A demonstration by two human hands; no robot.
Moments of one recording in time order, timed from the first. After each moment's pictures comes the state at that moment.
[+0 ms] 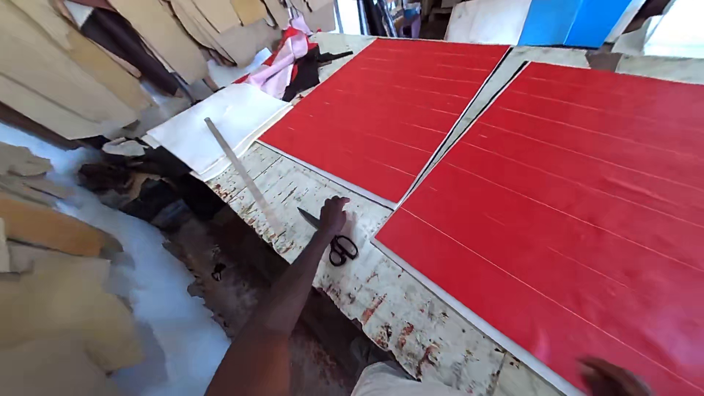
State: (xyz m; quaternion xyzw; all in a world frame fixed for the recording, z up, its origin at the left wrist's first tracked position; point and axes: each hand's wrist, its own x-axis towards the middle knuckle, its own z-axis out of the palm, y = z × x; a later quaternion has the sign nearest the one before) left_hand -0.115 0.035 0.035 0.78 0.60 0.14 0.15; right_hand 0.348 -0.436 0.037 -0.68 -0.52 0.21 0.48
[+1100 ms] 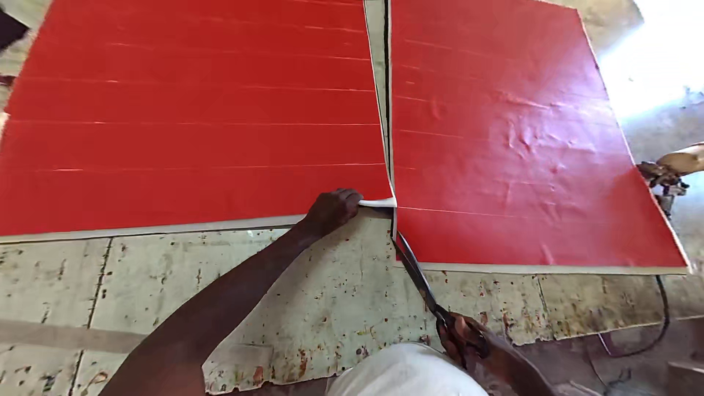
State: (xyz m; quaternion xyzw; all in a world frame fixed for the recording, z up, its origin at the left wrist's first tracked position) left_hand -0.074 0.247 0.009 0.97 0.00 0.13 0.19; right_hand -0.011 -0.203 0.060 -0.53 -0.06 0.68 0.50
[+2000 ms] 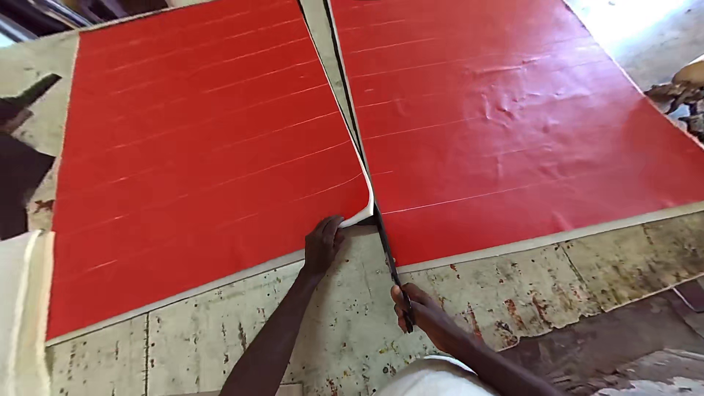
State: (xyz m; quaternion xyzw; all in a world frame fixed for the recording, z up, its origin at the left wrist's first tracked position) left_hand -0.085 0.234 -0.023 0.94 0.08 0.26 0.21; right_hand -0.055 -0.069 0.037 -0.59 -0.04 0.57 0.57
